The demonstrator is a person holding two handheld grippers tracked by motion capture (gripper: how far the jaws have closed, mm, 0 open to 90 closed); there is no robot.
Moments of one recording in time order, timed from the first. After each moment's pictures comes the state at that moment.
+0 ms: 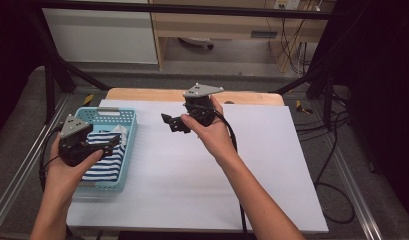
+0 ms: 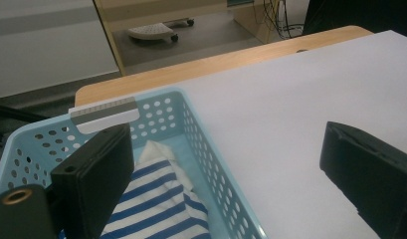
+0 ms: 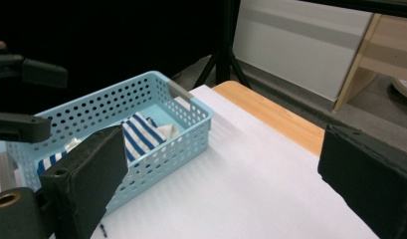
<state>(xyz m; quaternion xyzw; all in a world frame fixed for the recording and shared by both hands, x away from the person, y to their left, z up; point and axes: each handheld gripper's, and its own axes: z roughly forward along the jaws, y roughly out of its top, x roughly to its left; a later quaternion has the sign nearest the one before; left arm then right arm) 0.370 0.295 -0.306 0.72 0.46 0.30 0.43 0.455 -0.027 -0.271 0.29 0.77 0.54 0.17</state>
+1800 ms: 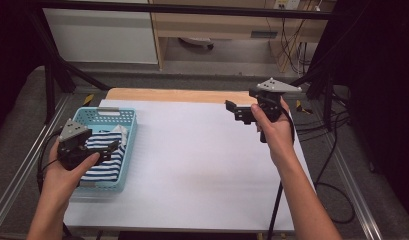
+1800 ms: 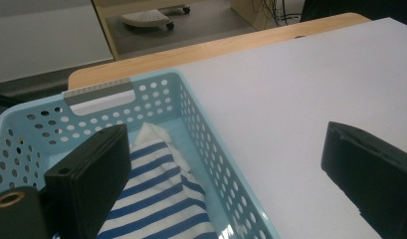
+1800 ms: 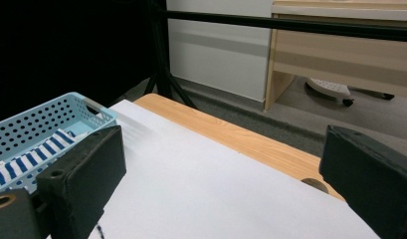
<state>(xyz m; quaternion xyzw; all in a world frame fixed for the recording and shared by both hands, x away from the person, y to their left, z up) 0.366 0.300 -0.316 0.73 0.47 0.28 0.41 0.455 -0.180 -0.259 0.38 0.71 0.55 0.24</state>
